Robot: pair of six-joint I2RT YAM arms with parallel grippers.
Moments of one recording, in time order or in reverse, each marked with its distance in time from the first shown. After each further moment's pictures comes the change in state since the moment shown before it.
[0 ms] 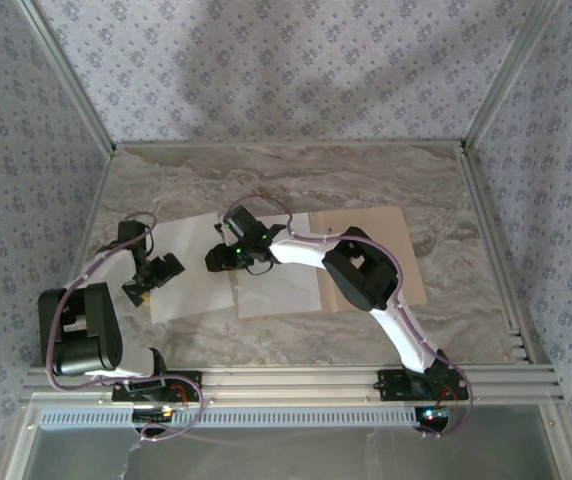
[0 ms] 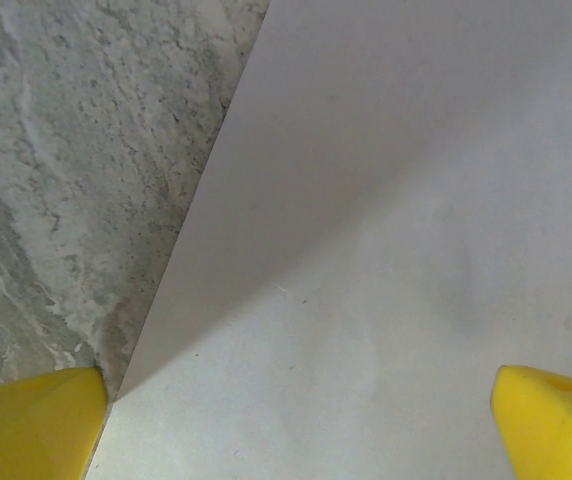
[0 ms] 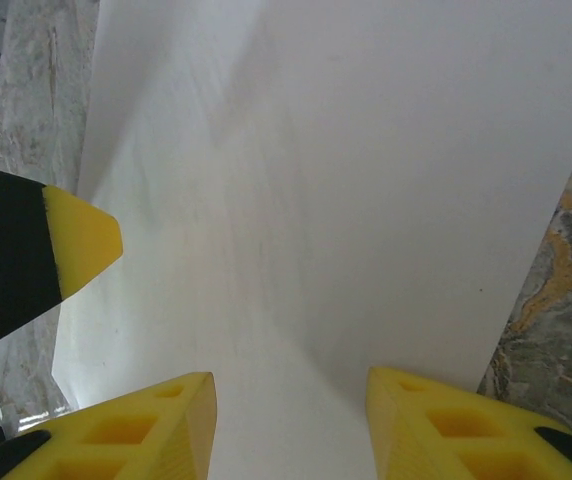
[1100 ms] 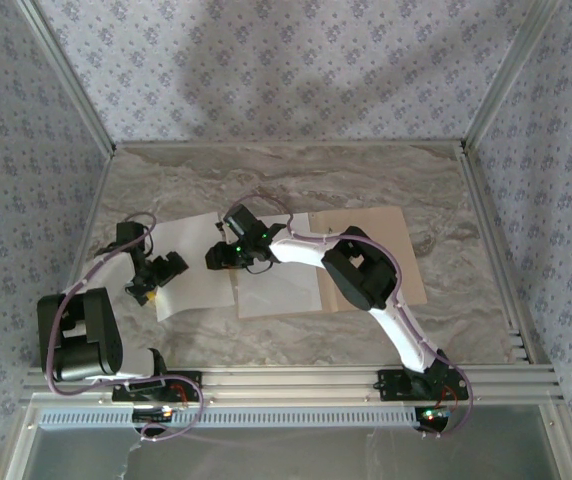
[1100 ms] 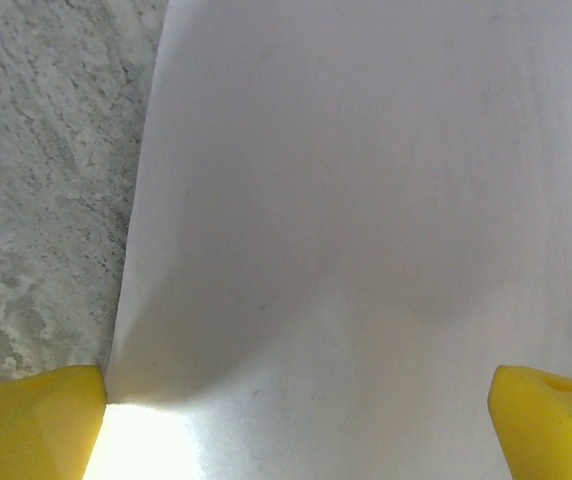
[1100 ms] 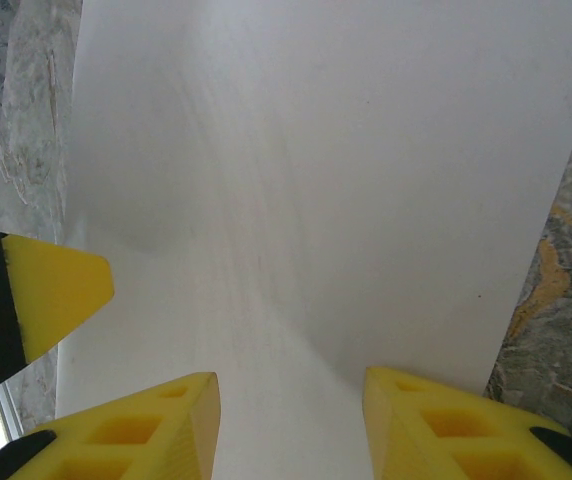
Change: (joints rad) left arm 0.006 -0.031 -0.014 0.012 0.106 0.012; right arm -0.003 0.012 0.010 0.004 -0.012 0.061
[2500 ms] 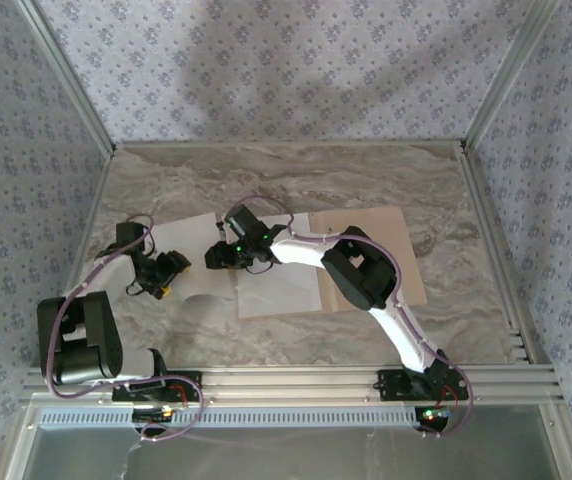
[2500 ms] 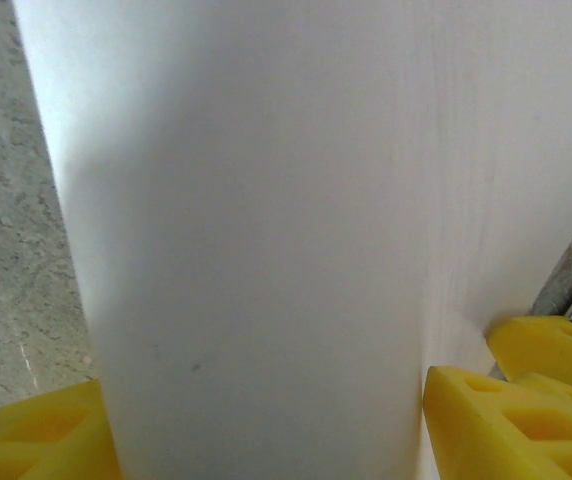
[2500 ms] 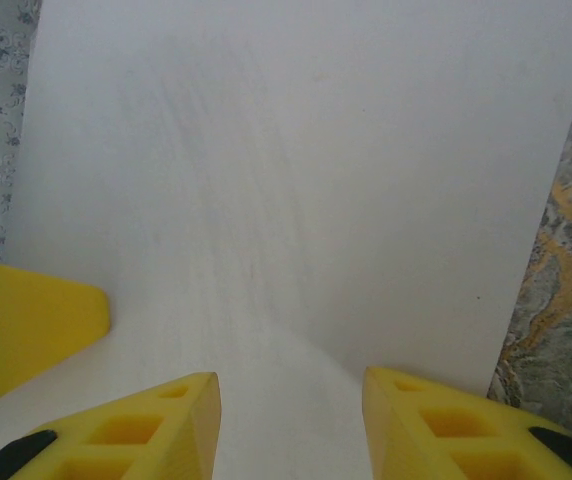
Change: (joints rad) left arm 0.000 -0.024 -0.019 0.047 0.180 -0.133; right arm -0.004 0.001 -0.018 0.051 -0.025 0.035
